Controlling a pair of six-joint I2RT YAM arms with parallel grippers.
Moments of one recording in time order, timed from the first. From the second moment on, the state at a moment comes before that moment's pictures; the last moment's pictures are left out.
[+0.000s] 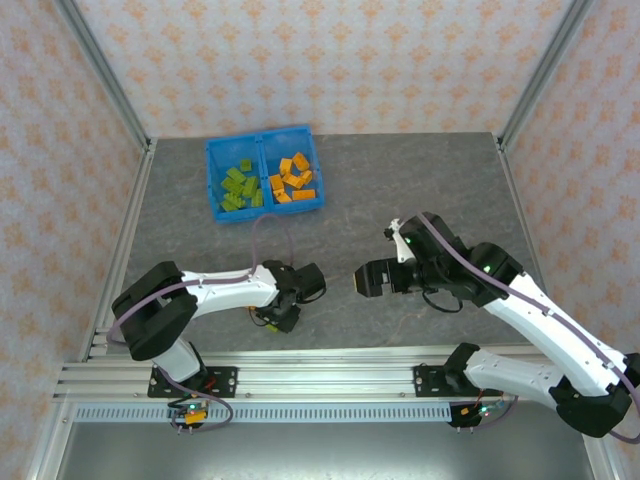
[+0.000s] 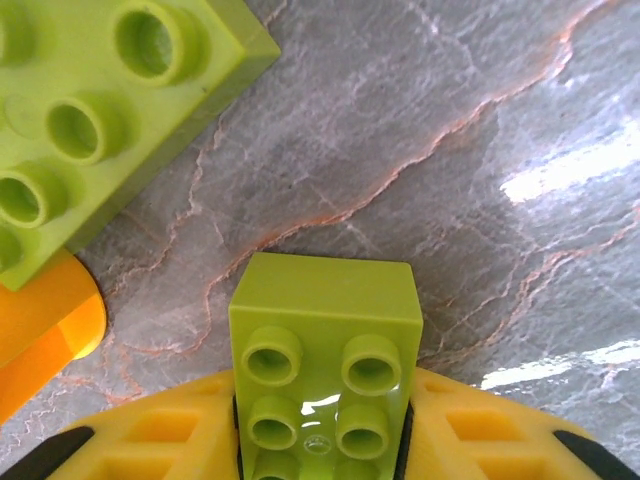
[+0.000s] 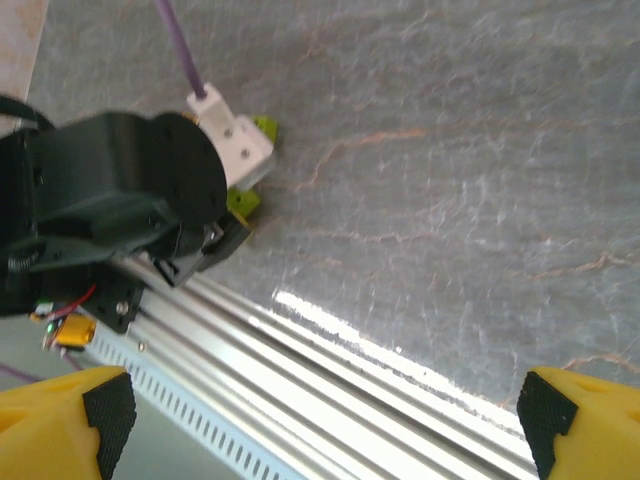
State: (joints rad) left arm -0.91 1.61 0.88 -0.91 -0.13 -0.52; right arm 0.79 0.98 1.16 -1.12 -0.18 0.56
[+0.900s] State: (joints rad) left arm -0.21 1.72 1.71 -0.97 -0.17 -0.45; right arm 0.79 1.25 1.36 -1.08 -0.18 0.52
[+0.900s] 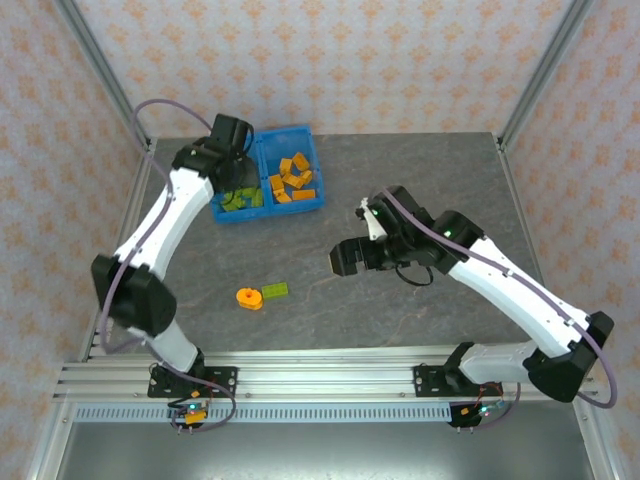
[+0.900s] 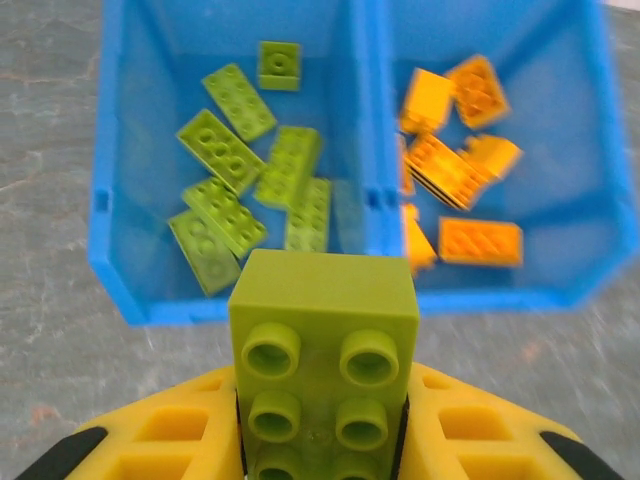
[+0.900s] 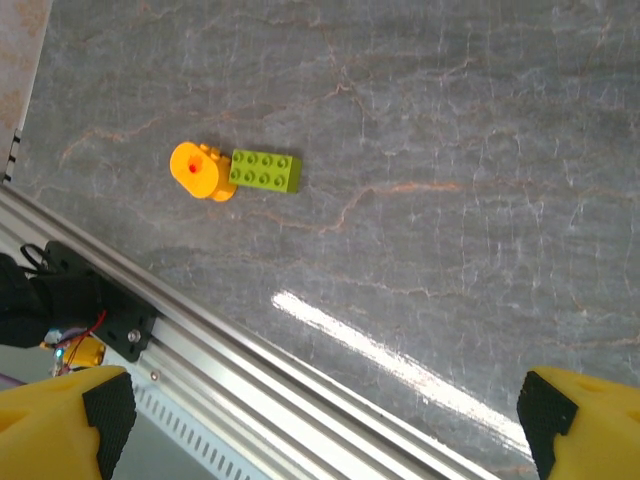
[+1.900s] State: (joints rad) left arm -0.10 1.91 1.88 -1.05 -0.01 -0.46; right arm 0.79 1.32 1.44 -1.11 -0.11 0.51
